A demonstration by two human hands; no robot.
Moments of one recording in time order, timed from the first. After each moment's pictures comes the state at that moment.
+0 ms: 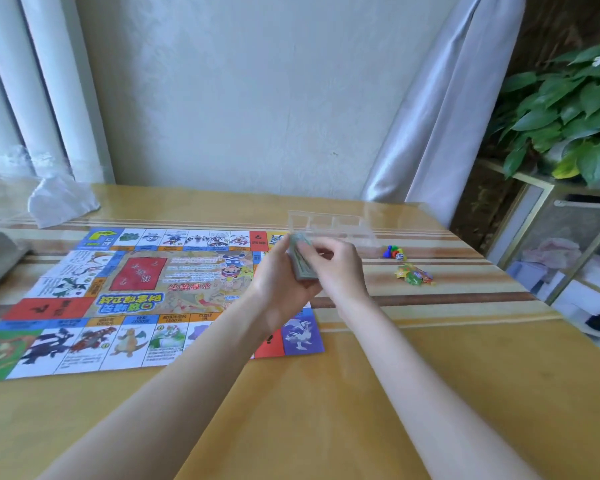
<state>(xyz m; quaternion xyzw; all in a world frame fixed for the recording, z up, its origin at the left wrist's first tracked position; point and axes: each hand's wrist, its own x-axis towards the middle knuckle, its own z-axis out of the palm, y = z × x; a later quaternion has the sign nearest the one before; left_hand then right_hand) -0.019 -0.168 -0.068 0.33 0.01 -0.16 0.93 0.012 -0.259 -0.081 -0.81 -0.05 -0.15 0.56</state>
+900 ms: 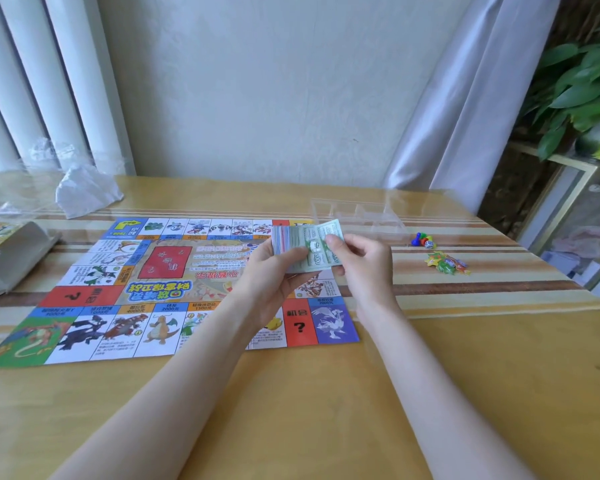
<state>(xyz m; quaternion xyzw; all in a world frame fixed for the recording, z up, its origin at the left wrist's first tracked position) -0.023 -0.120 -0.093 0.50 -0.01 -0.03 0.86 0.000 -0.245 -0.100 -0.75 -0.04 -0.19 0.64</state>
